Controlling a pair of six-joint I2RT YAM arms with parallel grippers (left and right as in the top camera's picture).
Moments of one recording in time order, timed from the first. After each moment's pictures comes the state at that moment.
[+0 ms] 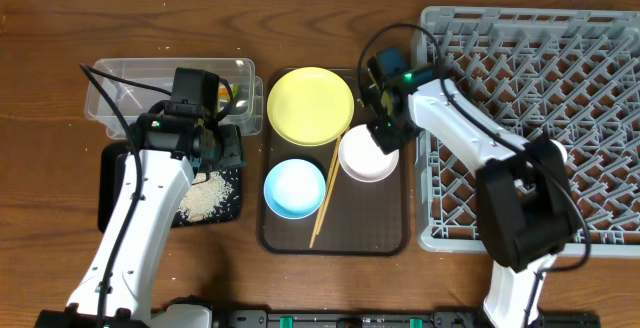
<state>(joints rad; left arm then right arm) -0.11 1.38 1.14 -1.03 -0.06 -0.30 0.44 2.01 1.49 -0.95 0.01 -0.09</state>
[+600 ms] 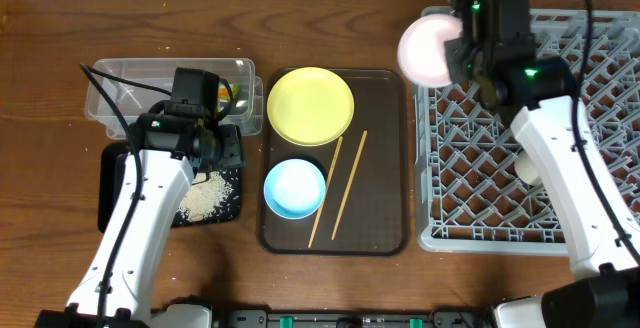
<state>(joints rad) -0.11 1.38 1.14 -1.03 -0.06 -0.30 0.22 1.60 1.53 -0.68 0.24 -0.08</state>
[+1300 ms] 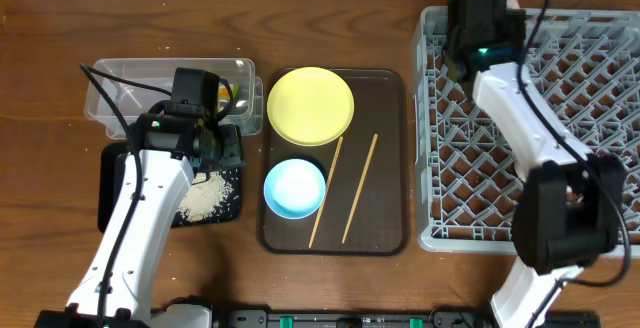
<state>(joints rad) -0.11 1.38 1.14 -1.03 -0.06 -0.30 0.20 1.95 1.53 -0.26 0.89 -0.06</state>
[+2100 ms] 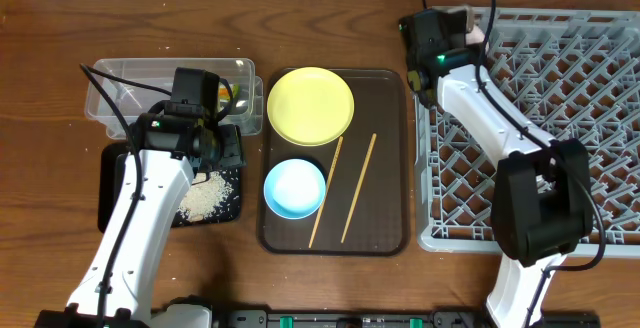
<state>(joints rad) -0.11 1.38 1.14 -1.03 -0.06 -0.30 0.32 2.02 1.55 -0.67 0.90 0.18</state>
